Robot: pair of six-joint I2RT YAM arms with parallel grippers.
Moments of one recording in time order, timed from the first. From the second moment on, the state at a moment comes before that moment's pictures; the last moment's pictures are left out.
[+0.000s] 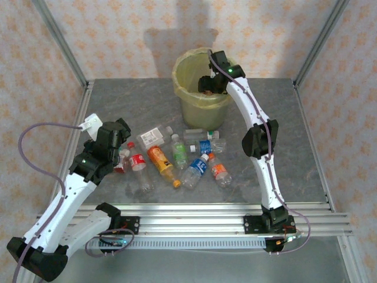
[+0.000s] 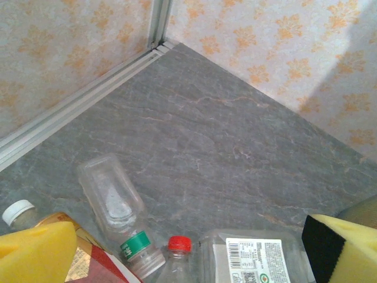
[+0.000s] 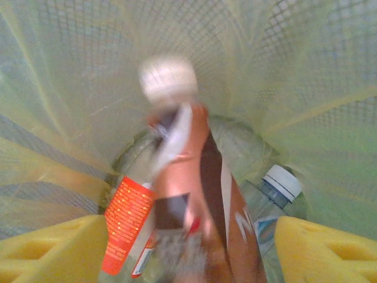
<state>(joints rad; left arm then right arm) -0.35 0.85 0.93 -0.72 -0.71 -0.78 0.37 2.43 2.61 -1.12 -0.01 0.31</state>
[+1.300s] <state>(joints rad) -0.30 0.80 0.75 -0.86 -0.70 -0.98 0.38 2.11 2.54 -1.24 0.12 0.33</state>
